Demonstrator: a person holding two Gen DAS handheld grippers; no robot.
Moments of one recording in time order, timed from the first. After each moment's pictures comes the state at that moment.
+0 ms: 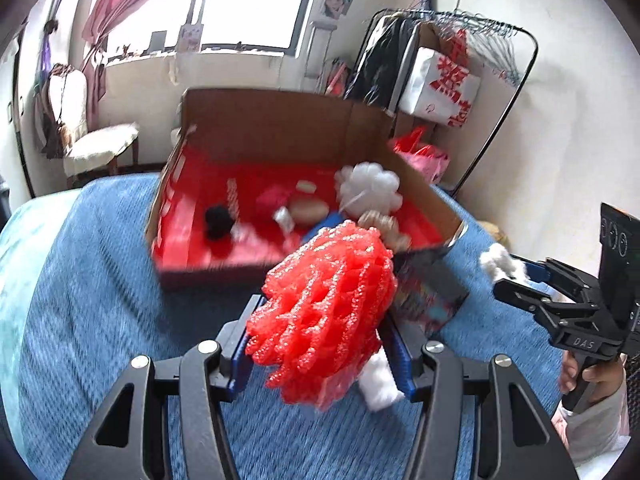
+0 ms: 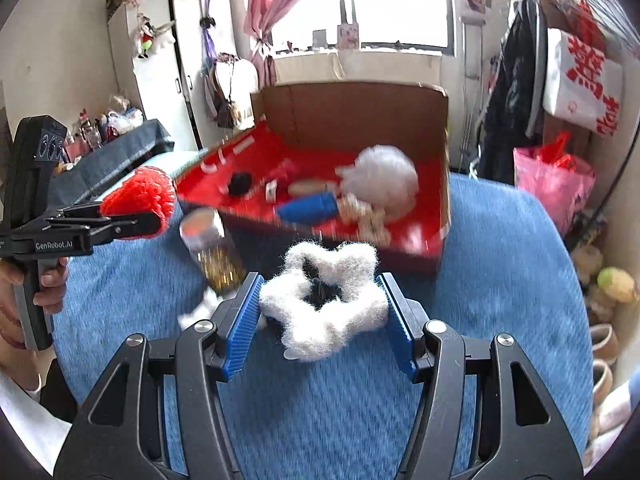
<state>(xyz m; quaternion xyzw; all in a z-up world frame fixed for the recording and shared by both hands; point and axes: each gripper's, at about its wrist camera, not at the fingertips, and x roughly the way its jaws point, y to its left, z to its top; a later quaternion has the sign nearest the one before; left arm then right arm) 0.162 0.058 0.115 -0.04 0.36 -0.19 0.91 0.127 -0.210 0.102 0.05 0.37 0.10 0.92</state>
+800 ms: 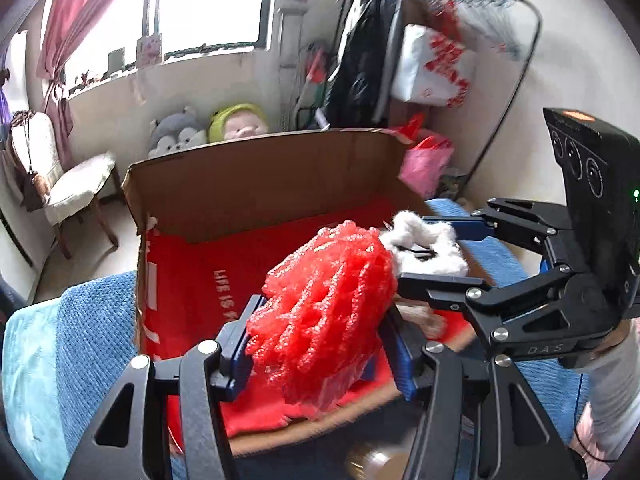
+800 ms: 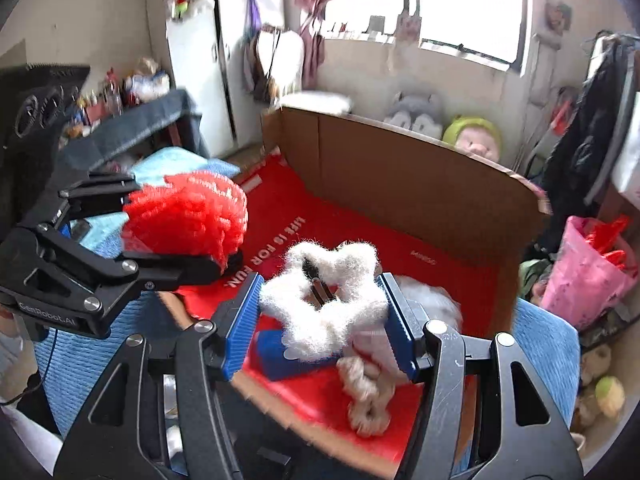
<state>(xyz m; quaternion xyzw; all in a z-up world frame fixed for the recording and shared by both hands) 0.320 0.029 0.160 0.04 0.39 -0.21 0.89 0.322 -0.186 0.134 -0.03 0.40 0.19 0.90</state>
